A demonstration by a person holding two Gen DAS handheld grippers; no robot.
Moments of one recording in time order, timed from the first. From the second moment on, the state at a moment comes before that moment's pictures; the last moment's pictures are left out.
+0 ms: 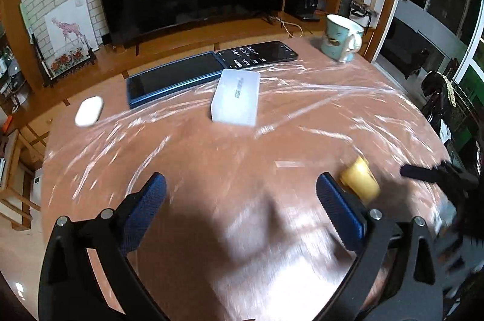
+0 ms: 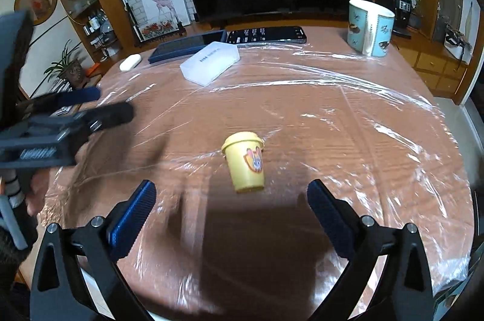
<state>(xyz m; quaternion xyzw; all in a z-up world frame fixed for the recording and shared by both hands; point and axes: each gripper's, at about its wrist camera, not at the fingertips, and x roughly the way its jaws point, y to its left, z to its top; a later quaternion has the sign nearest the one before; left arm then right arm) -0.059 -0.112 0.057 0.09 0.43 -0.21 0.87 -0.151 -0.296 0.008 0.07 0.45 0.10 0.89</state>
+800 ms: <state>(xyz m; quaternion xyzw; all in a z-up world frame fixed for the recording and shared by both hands) 0.052 -0.164 0.016 0.12 0.45 -0.21 0.86 -0.125 -0.286 -0.010 0.00 0.47 0.14 0.87</state>
